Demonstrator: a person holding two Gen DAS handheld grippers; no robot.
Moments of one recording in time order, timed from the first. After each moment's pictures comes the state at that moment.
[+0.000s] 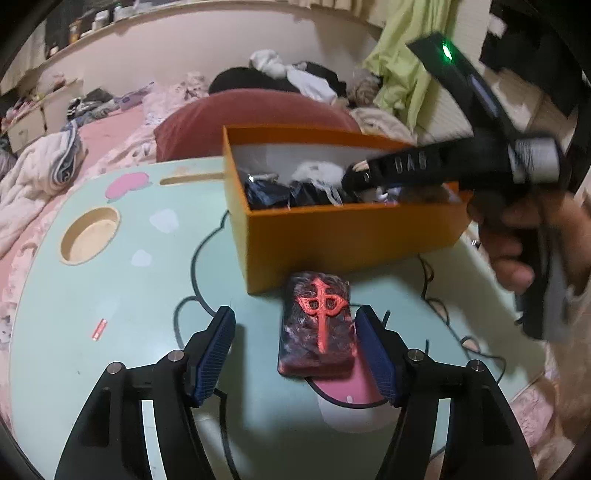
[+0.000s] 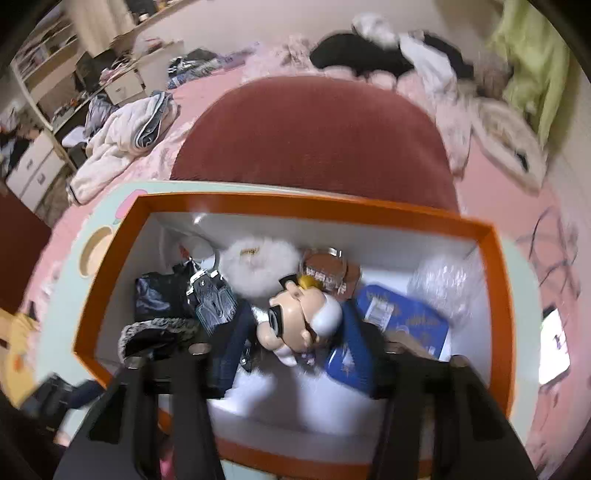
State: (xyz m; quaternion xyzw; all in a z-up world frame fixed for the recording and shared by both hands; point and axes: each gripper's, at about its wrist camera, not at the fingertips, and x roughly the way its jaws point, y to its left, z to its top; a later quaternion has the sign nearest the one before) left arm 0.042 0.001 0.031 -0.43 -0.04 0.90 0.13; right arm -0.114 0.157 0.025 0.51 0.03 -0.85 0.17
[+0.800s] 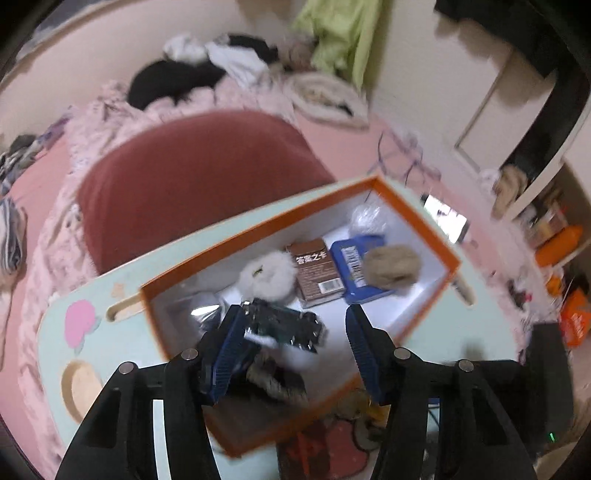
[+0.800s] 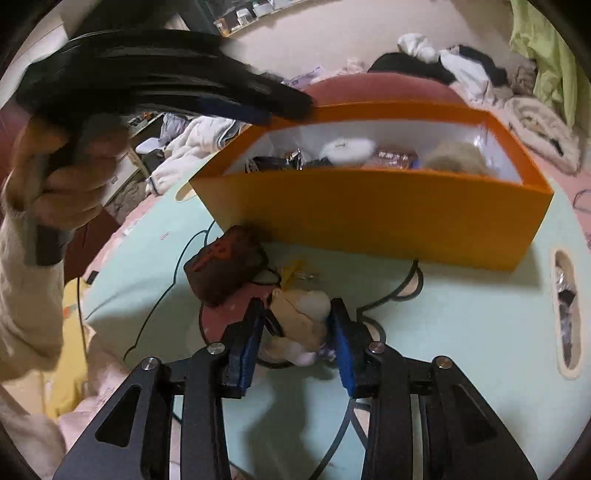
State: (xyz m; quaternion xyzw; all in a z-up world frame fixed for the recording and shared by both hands) left arm -0.100 0.061 0.081 -0.52 0.07 0.82 0.23; right arm 0.023 0.175 -0.002 0.45 -0.03 -0.85 0.29
